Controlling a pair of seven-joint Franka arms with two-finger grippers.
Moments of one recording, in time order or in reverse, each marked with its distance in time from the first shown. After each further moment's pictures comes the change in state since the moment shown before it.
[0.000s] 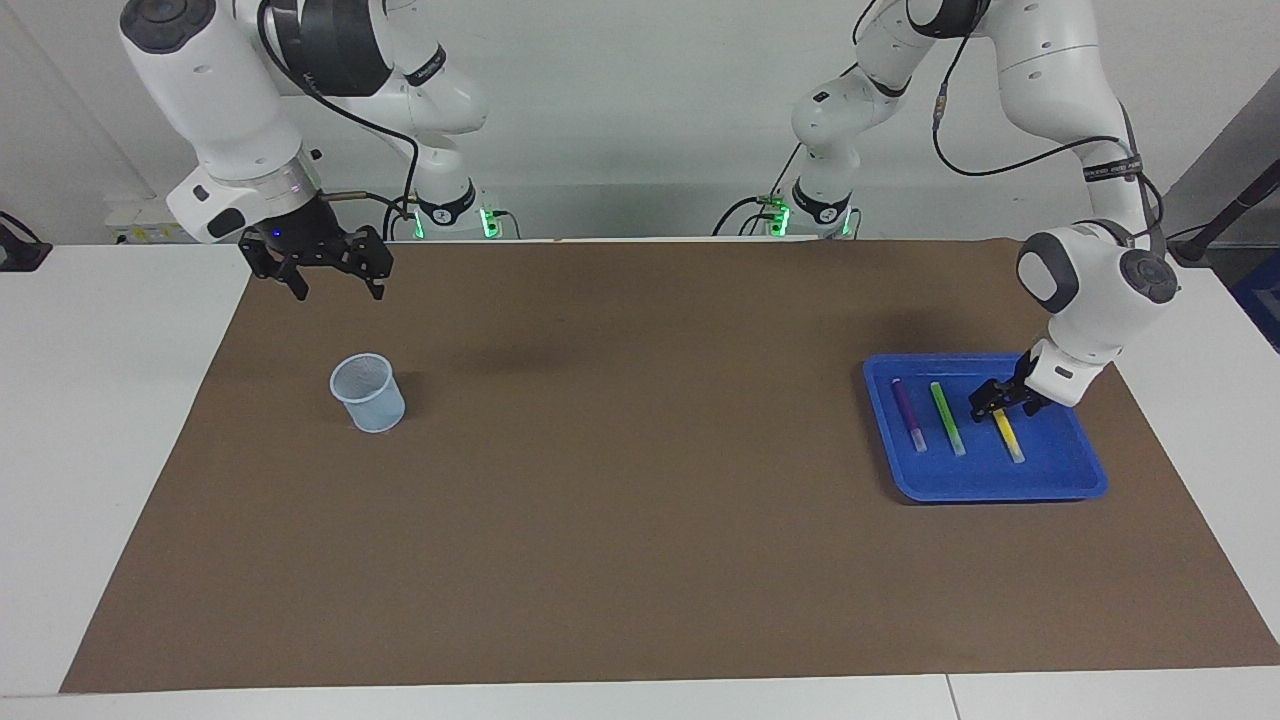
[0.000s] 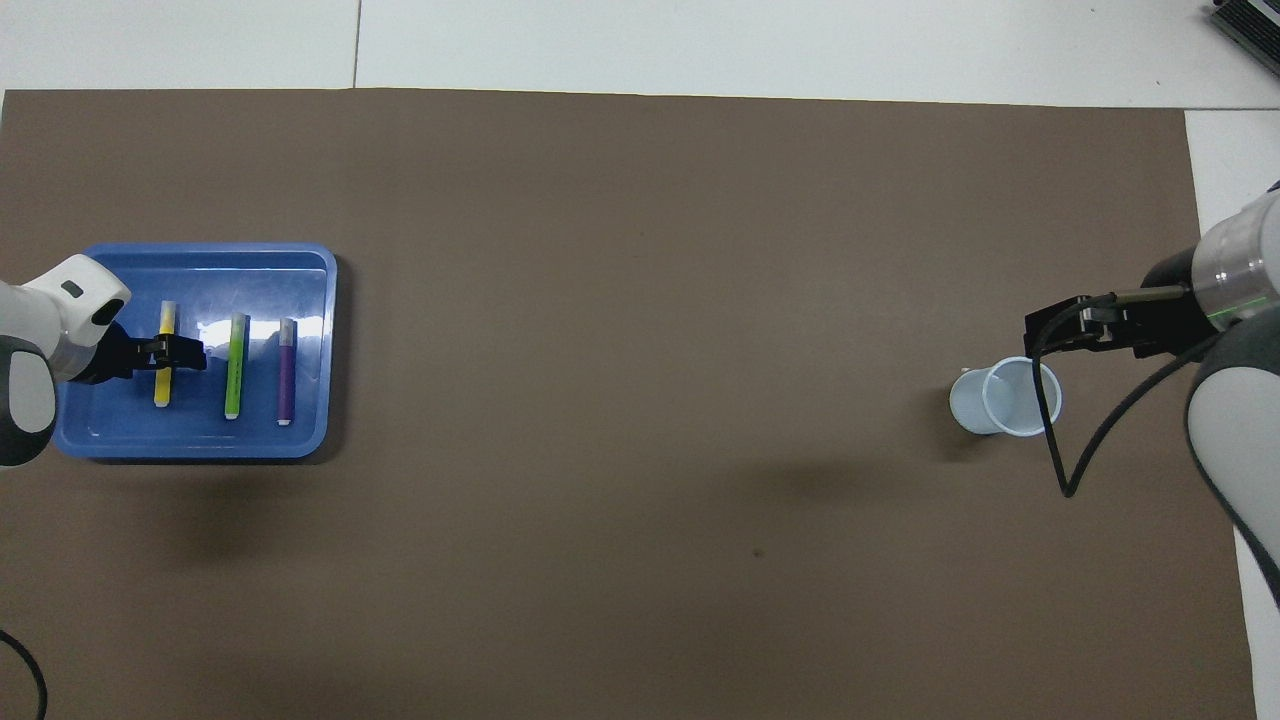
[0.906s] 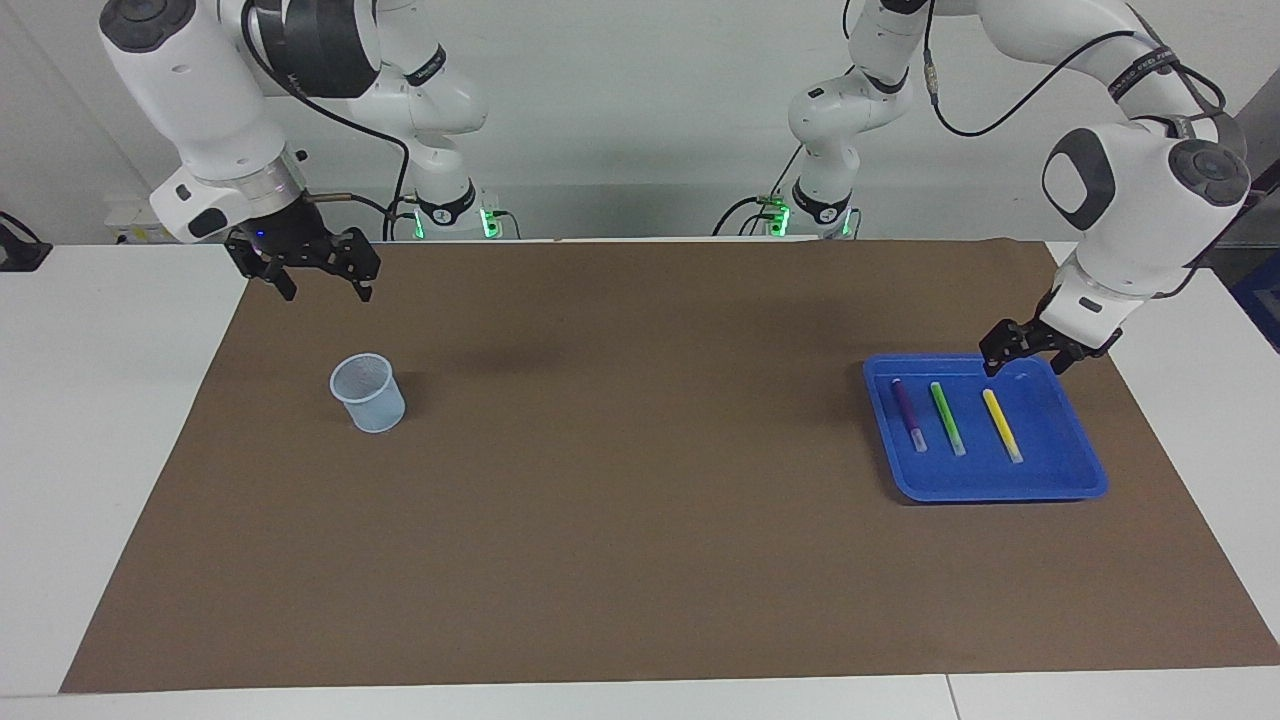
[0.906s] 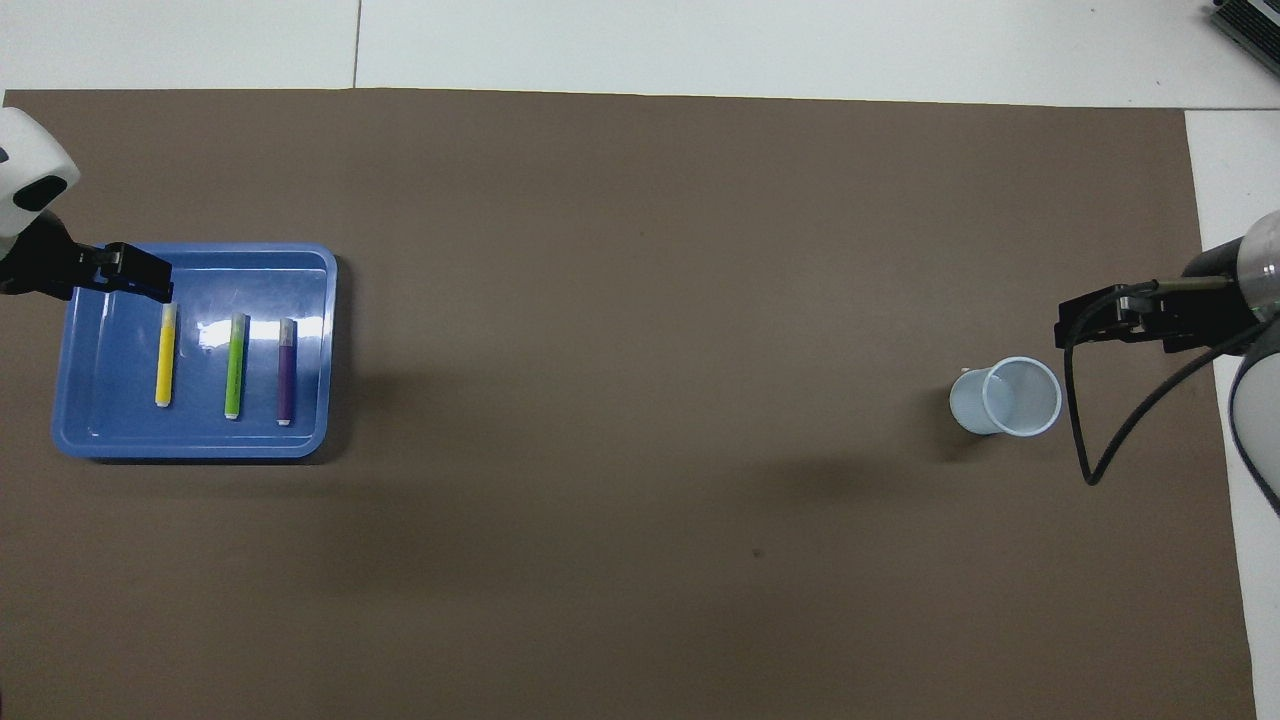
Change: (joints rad) left arm -0.185 -0.115 0.015 0.330 0.000 -0.457 -0.029; right arm 0.000 0.001 -0.021 0.000 0.000 0.003 0.000
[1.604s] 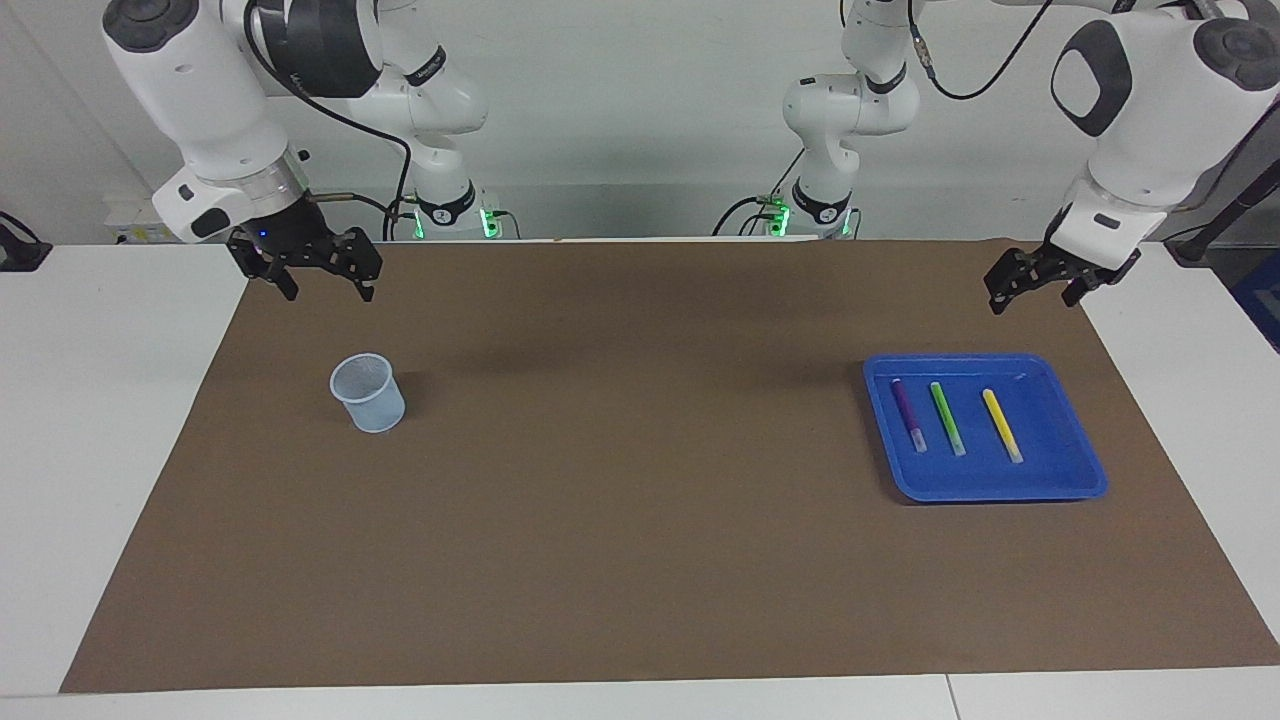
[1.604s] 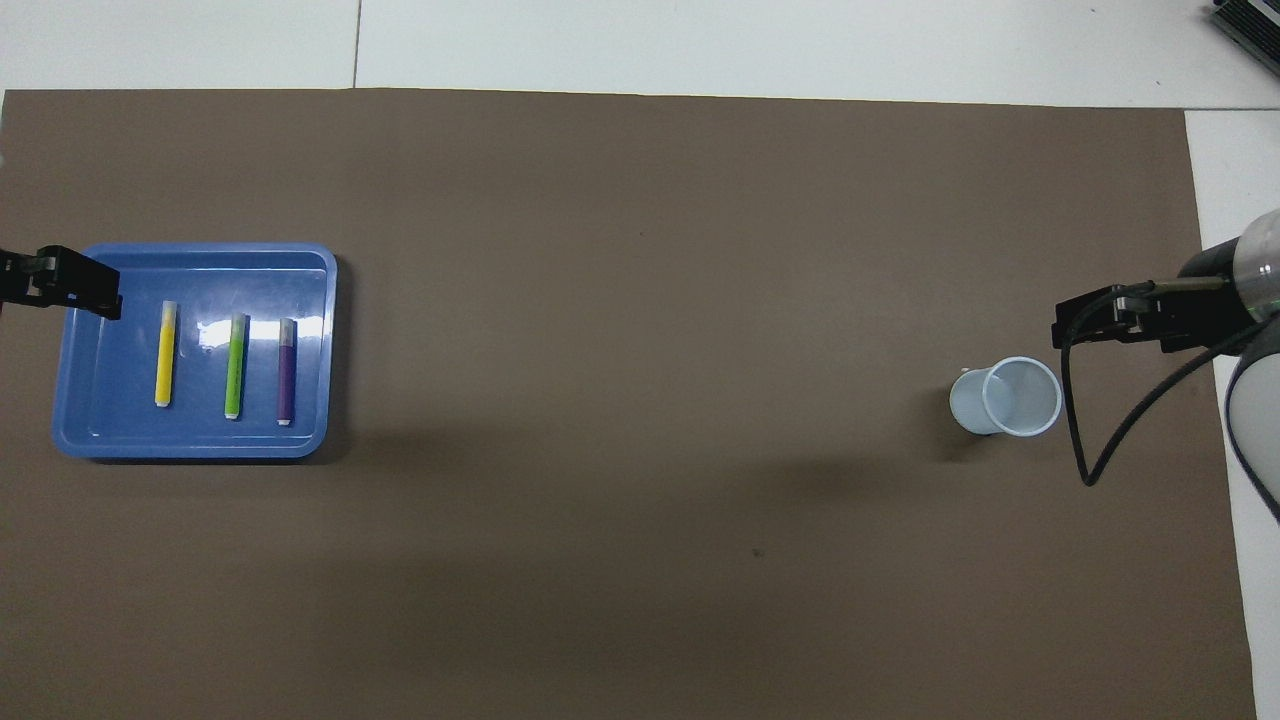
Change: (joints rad) left arm -0.365 -0.113 0.380 0.085 -0.029 -0.213 -0.043; right arm 0.003 0.000 0.001 0.000 0.000 0.000 0.000
